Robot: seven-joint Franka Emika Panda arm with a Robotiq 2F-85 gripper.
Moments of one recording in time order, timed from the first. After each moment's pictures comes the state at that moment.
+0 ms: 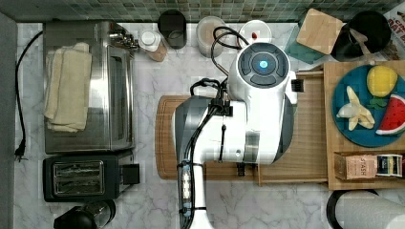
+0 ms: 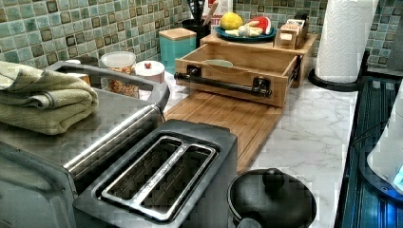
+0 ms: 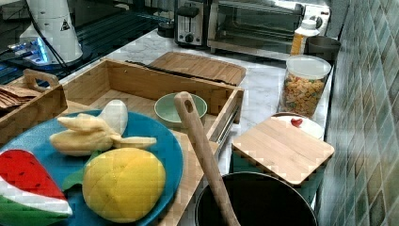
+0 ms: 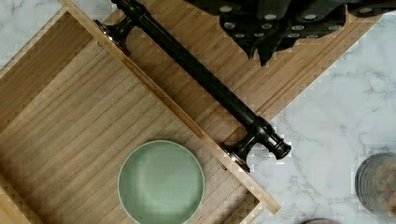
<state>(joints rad) -0.04 0.06 -0.04 -1.86 -0.04 0.28 -0.08</state>
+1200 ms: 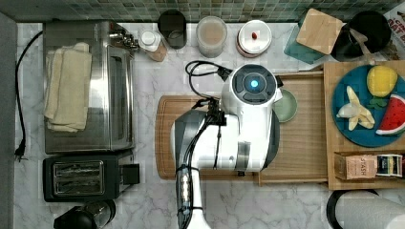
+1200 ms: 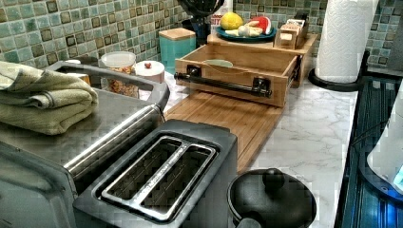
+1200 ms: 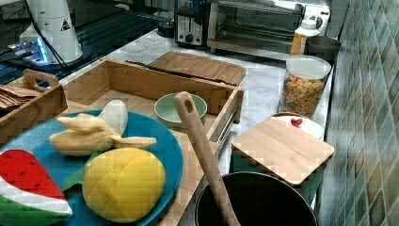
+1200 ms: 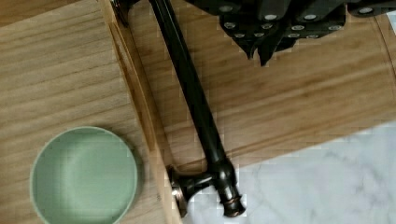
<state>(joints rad) -0.04 0.03 -0.02 -2.04 0.01 0.40 -0.56</state>
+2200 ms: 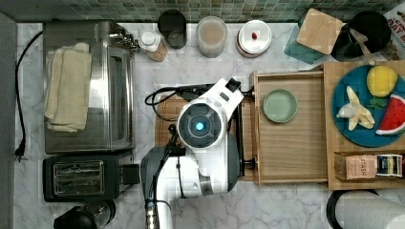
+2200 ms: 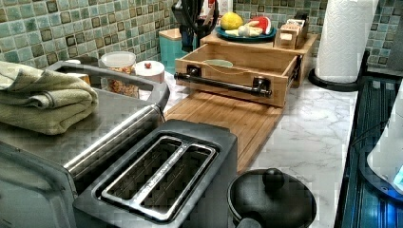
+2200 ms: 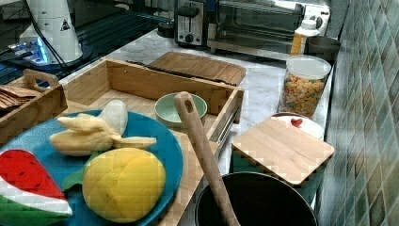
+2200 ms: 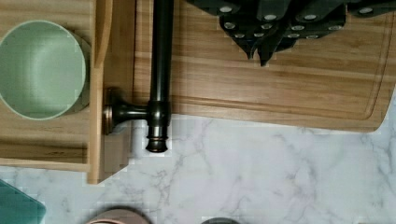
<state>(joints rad) 0.04 -0.07 0.04 -2.25 -0.11 0.71 -0.73</state>
